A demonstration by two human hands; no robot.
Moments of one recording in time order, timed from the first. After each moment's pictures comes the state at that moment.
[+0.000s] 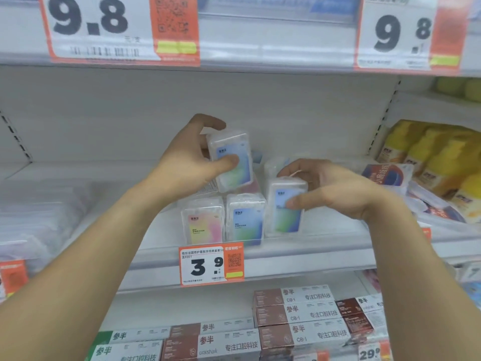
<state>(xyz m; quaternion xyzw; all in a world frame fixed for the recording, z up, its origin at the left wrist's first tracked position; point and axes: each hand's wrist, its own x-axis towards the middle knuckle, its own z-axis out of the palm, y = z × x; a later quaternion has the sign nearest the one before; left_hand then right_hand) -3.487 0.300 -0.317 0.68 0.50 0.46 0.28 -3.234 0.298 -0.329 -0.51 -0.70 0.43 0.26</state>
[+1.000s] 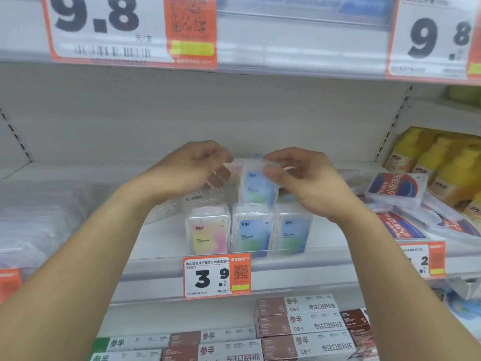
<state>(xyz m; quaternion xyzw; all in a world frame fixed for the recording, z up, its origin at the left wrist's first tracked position) -3.509 0.319 -0.318 0.71 0.53 0.32 0.34 -3.282 0.317 -0.336 -0.48 -0.70 0.33 0.42</state>
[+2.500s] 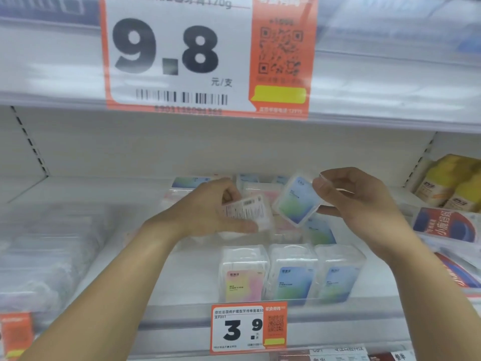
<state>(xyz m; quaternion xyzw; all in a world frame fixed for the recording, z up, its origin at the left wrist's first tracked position) -3.546 0.369 -0.364 0.76 0.52 0.27 0.28 -3.286 0.340 -0.332 -0.55 -0.58 0.33 0.50</state>
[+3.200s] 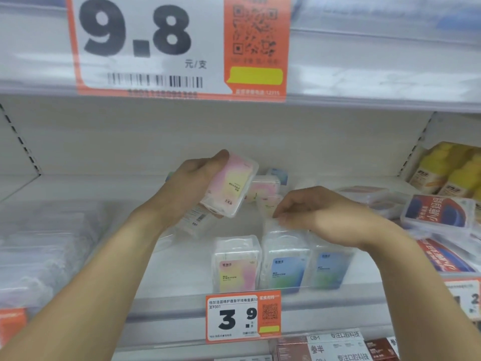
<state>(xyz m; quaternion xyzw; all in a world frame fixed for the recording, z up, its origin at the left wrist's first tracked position) -3.545 0.358 -0.342 0.61 0.53 0.40 0.44 -3.303 0.328 -0.326 -0.56 -0.74 0.34 0.17</state>
